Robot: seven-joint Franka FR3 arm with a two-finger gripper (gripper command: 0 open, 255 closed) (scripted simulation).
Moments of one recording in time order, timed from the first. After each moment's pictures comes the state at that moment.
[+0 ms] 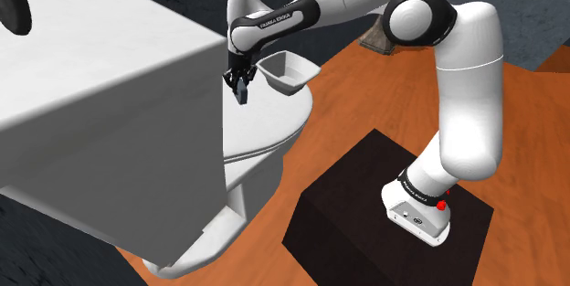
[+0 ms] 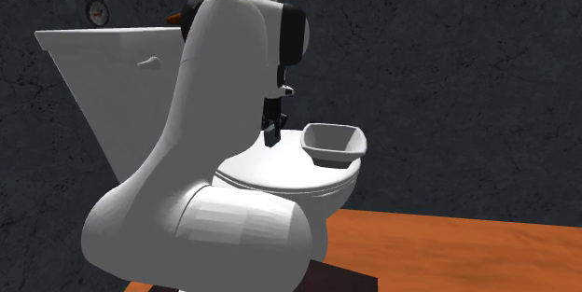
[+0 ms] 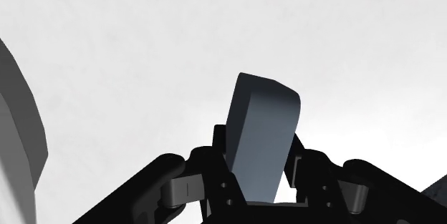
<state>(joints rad) 0.15 0.62 0.13 -1.55 -0.06 2.17 0.36</state>
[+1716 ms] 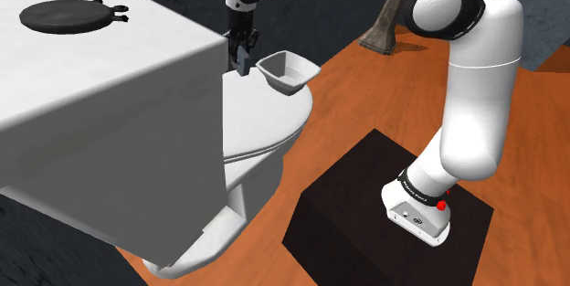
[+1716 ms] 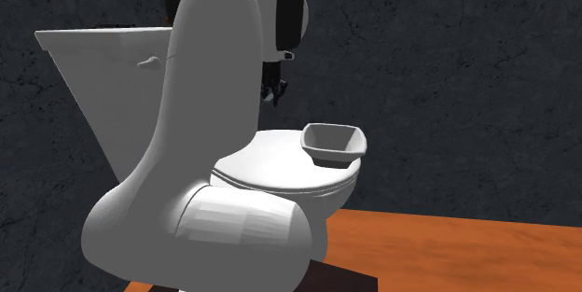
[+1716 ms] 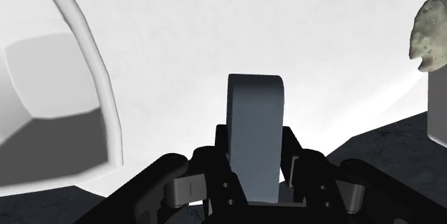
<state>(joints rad) 0.15 0.50 0.15 -1.39 -0.04 1.89 0.36</state>
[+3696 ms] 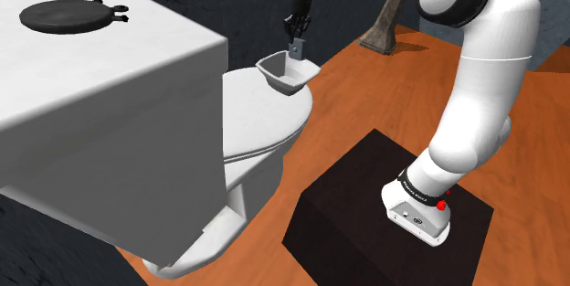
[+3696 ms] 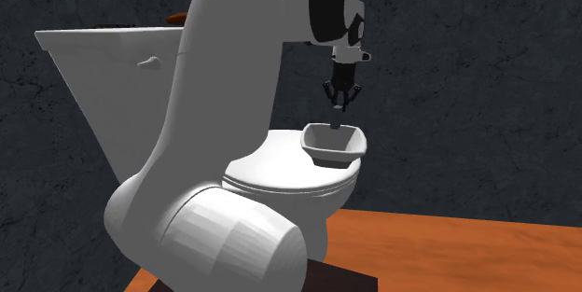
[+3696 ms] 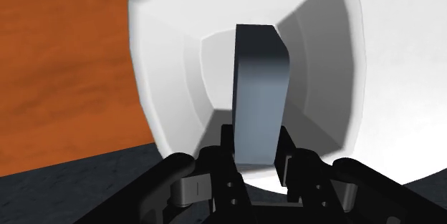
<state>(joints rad) -0.16 0.43 0.03 -1.47 0.01 1.89 -0.07</state>
